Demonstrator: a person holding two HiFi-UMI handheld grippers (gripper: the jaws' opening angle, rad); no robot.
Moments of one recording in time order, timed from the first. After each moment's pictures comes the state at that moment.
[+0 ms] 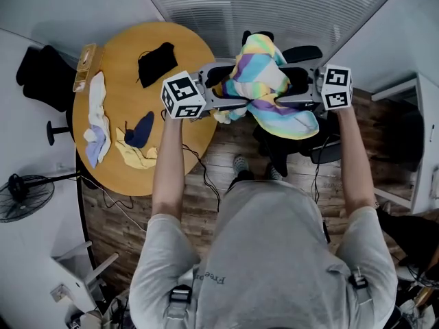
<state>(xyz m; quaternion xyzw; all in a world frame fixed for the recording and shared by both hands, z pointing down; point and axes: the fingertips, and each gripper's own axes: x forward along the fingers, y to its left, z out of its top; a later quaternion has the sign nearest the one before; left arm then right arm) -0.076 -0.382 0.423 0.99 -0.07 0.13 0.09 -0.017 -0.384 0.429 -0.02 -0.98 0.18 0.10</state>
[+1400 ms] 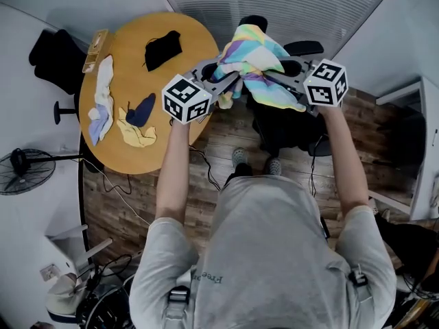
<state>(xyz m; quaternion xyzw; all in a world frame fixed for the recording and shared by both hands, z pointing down) -0.079 -0.361 0.402 0.94 -0.30 0.12 0.08 -0.016 -0.366 0.416 0.11 -0.97 0.16 0.13</state>
